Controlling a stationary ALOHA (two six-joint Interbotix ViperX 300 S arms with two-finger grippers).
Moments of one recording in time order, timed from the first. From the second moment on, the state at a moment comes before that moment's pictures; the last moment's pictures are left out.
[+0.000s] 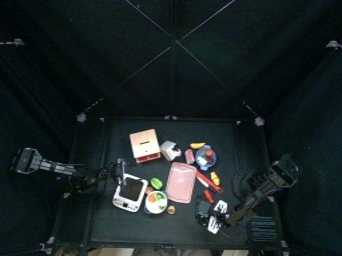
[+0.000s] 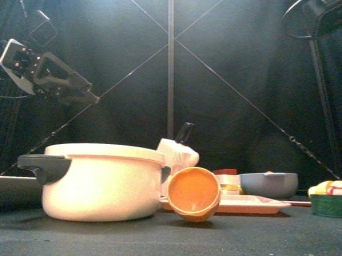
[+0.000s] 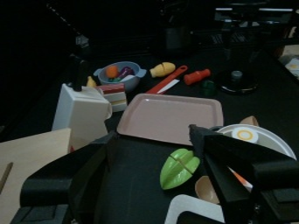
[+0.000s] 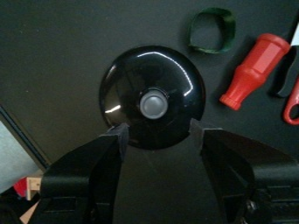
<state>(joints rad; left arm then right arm) -0.08 -0.60 1.30 -0.40 -0.57 0.45 0.72 -0.10 0.67 -0.36 0.87 1.43</state>
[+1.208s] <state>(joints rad) -0.08 -0.60 1.29 -0.40 -0.57 0.46 0.69 0.02 0.70 -0.41 0.70 1.43</state>
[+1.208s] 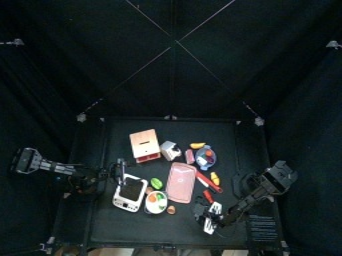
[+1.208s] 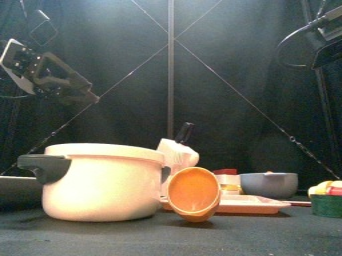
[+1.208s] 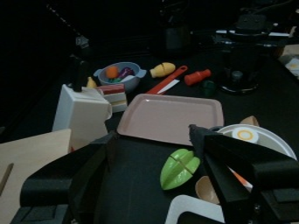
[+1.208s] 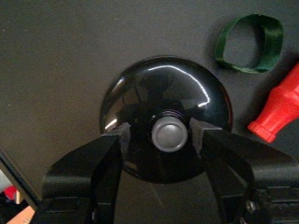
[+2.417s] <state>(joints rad) -0.08 -0.60 1.29 -0.39 -0.57 0.46 0.69 -0.01 0.66 -0.42 0.84 1.42</state>
